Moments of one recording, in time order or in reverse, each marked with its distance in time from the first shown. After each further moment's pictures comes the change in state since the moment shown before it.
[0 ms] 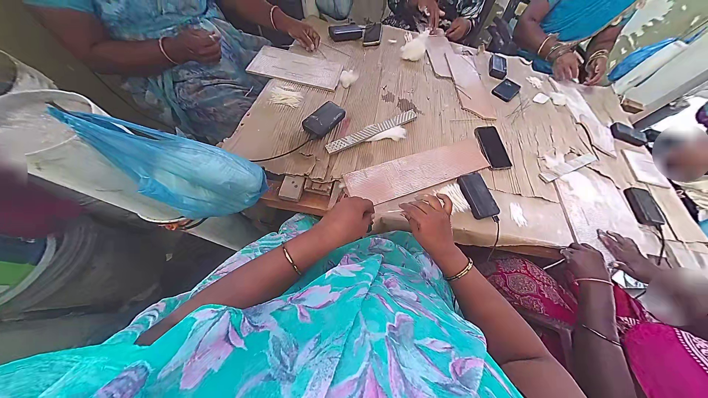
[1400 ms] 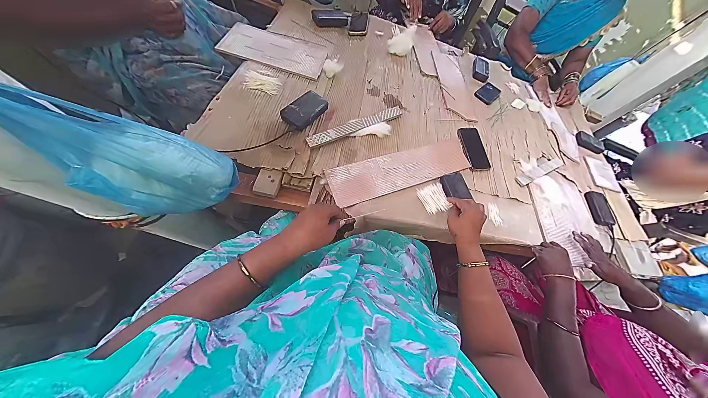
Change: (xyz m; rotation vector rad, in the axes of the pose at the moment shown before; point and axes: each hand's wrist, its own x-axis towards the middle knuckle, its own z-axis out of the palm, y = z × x) left_hand -0.013 -0.025 0.006 -0.067 -0.057 -0.129; right_hand -0.034 0.101 -0.043 -0.143 -0.188 0.781
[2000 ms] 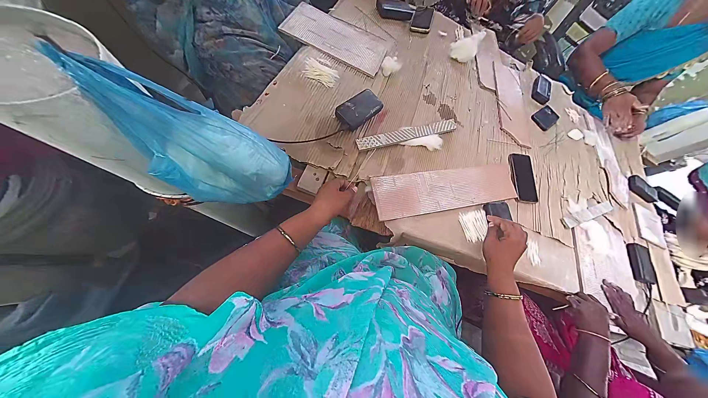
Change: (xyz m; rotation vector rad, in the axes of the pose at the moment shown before) left_hand 0.062 -0.101 -0.014 -0.675 0.277 -0.293; right_hand 0.016 -0.037 0.008 0.062 0.116 -0.088
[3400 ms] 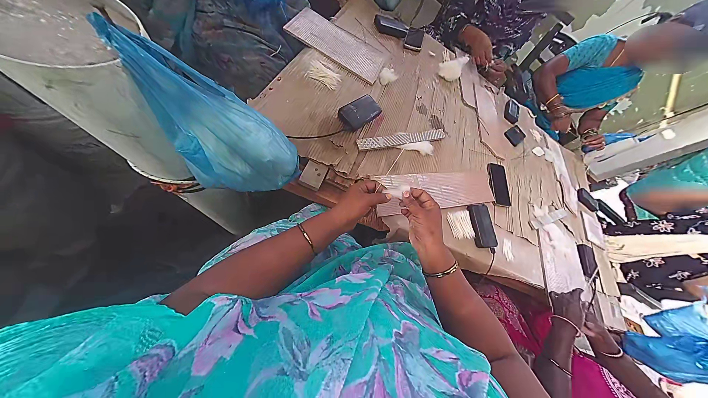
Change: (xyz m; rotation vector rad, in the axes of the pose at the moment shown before) left_hand -0.040 0.027 0.029 -0.631 -0.295 0.259; right_hand -0.044 -0.203 0.021 1.121 -0.387 0.355
